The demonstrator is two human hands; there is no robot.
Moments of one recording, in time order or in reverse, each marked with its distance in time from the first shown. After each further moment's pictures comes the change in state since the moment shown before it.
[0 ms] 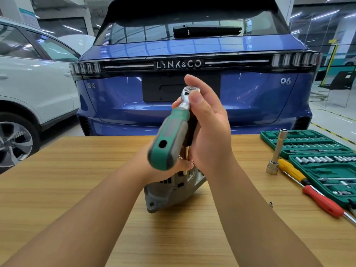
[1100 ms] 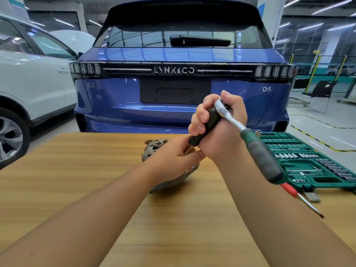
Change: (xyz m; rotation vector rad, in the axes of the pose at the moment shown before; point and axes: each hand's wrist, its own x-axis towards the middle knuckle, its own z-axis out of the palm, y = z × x) left_hand -0.052 0.048 0.005 -0.344 -0.042 0.255; right_hand -0.014 -0.061 -0.003 0.336 0.090 0.256
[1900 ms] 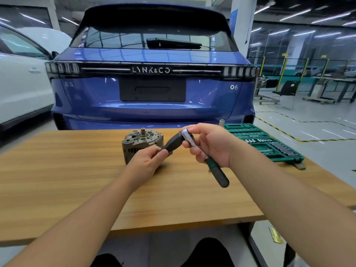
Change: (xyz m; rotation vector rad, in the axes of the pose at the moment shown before) left_hand -0.057 -0.018 0.046 -0.111 0.207 -0.167; right_hand -0.087 -0.058 -0.042 -0.520 0.086 0.668
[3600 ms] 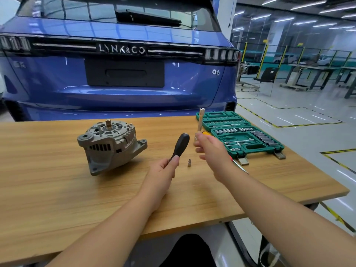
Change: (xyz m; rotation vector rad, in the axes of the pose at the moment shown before) left_hand 0.026 -0.004 0.137 -0.401 -0.021 -0.325; right_hand 0.047 0.089 -0.107 -0.333 0.652 -0.235
